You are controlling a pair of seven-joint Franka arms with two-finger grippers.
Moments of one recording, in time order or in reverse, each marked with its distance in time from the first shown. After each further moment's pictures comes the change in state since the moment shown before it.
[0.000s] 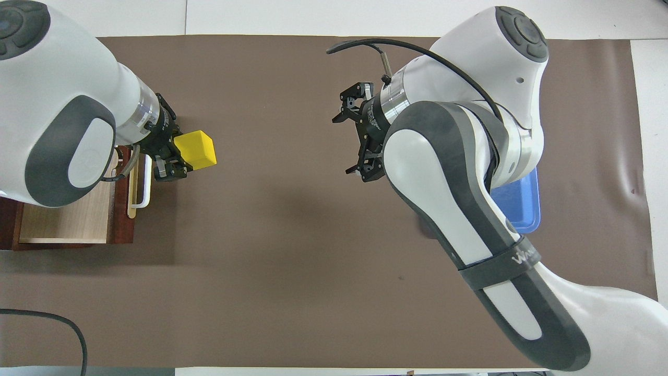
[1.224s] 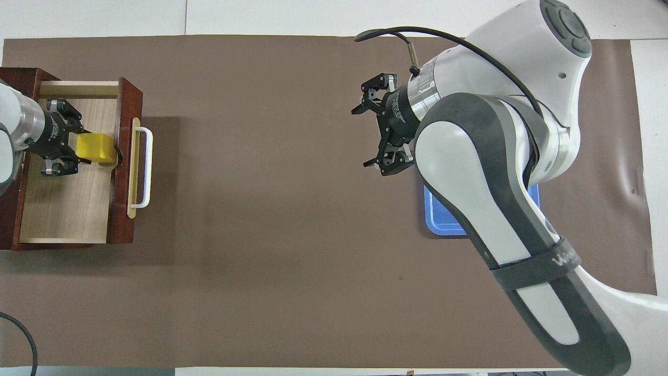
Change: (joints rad) left arm 0.084 -0.005 0.305 -0.214 0.041 0.320 0.620; right arm -0.051 -0.040 -0.001 -0.022 -0.004 -0.001 -0.005
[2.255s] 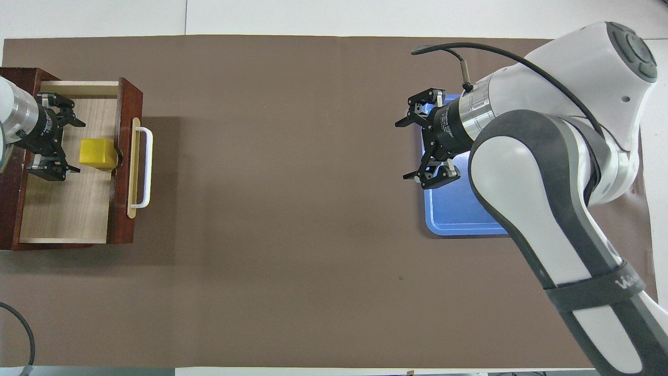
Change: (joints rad) left arm 0.001 0.032 0.003 0.054 0.015 -0.092 0.007; right arm -0.069 -0.145 -0.003 -0.191 -0.034 0.006 0.001
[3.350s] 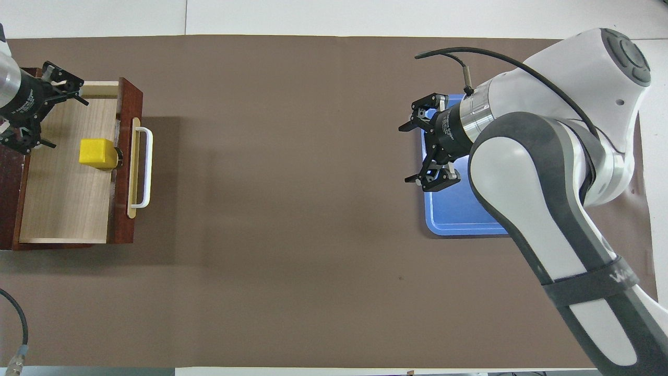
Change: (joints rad) left arm 0.006 0.059 -0.041 0.250 0.007 -0.162 0.461; right arm -0.008 -0.006 -0.005 -0.049 0.000 0.012 0.045
